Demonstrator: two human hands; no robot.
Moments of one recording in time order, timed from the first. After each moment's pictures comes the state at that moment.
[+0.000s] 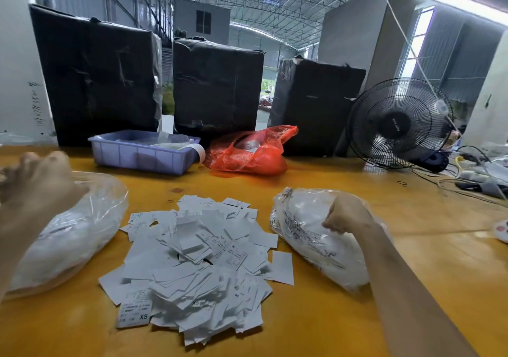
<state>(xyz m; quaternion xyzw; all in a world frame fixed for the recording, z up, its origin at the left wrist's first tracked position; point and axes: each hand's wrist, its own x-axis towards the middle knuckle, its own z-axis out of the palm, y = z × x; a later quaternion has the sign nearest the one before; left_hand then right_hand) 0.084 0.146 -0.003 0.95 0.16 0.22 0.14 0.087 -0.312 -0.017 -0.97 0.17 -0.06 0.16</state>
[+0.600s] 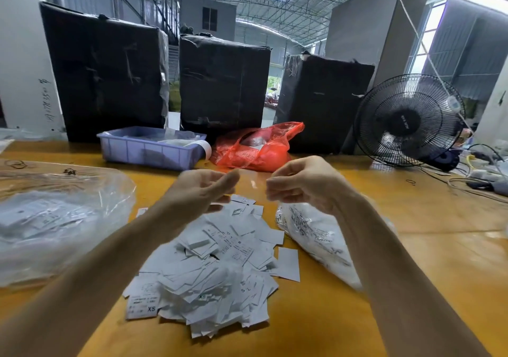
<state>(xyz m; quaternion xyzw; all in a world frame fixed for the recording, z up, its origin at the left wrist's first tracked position) 0.027 -0.015 0.010 0.77 -0.13 0.00 0.63 0.049 -0.228 0.043 -0.80 -0.11 0.03 0.59</state>
